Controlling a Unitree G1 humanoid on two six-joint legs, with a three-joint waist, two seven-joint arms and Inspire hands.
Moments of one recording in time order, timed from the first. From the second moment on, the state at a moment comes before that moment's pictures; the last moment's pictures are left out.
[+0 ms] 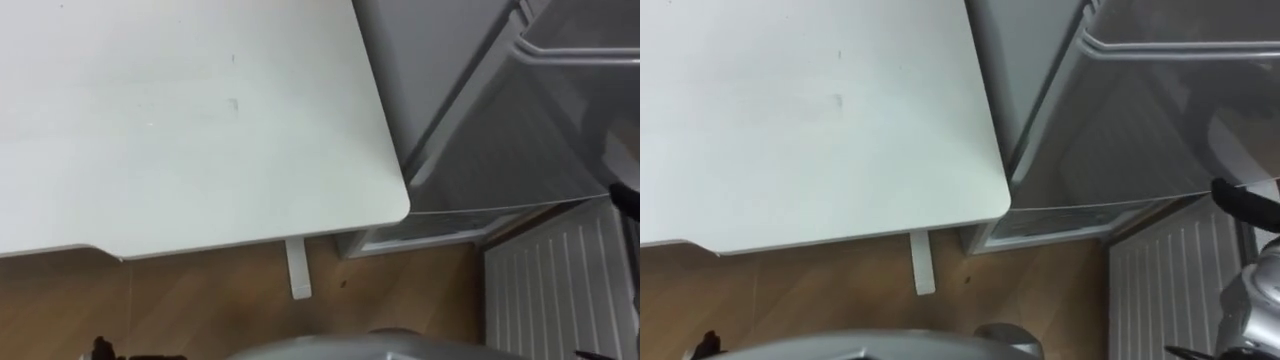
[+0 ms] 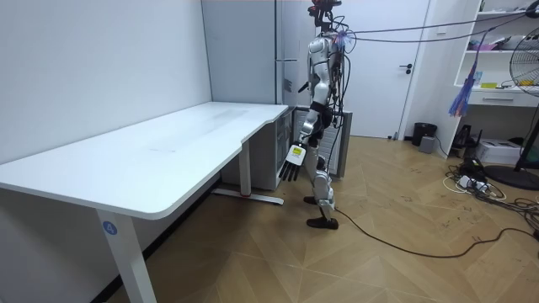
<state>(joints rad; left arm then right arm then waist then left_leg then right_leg) 0.32 0.23 0.27 0.95 0.09 0.03 0.21 0.14 -0.39 -0.51 0.46 0.23 0.00 -0.37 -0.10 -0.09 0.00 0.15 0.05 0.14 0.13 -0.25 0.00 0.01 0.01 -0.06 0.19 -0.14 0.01</state>
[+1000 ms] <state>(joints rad) 0.36 0.23 0.35 0.90 0.19 0.04 0.13 0.17 -0.41 -0.69 0.90 0.44 0.00 -0.42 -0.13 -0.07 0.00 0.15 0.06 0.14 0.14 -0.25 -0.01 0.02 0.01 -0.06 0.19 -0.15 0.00</state>
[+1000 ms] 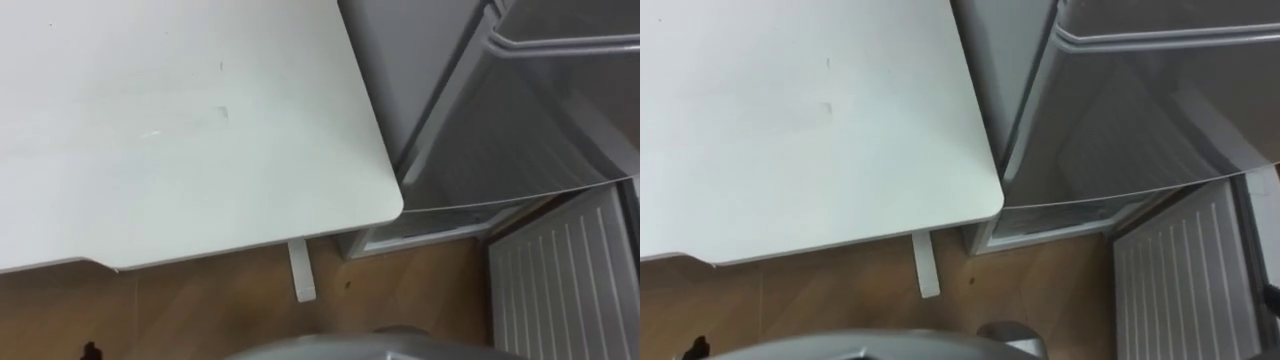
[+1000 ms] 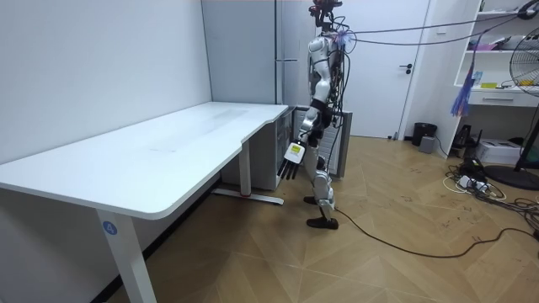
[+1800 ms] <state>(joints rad) 0.36 0.34 0.39 0.87 0.24 0.07 0.10 0.06 -0.73 -0.70 1.28 0.60 0.02 -0.39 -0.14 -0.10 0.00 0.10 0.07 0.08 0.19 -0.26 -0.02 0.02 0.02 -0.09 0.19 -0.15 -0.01</state>
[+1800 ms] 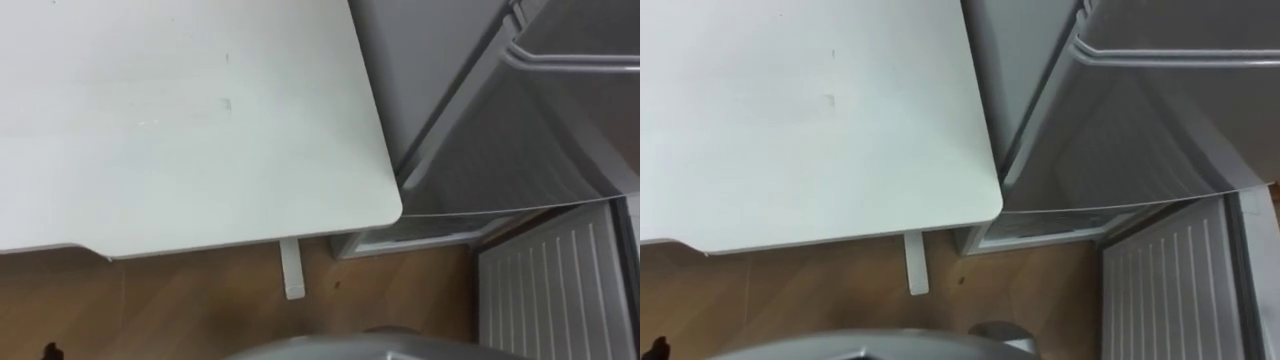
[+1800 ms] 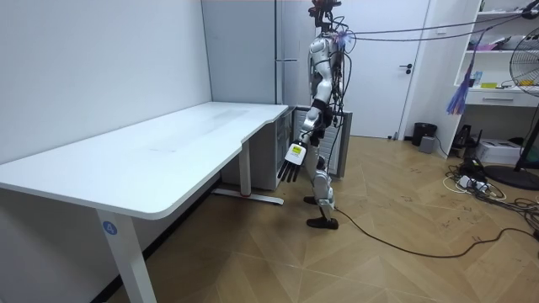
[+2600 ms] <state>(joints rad) 0.34 0.35 0.38 0.82 0.28 0.13 0.05 0.12 -0.72 -0.69 1.41 0.65 0.13 -0.26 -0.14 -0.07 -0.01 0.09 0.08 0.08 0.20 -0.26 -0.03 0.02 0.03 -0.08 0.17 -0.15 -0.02</state>
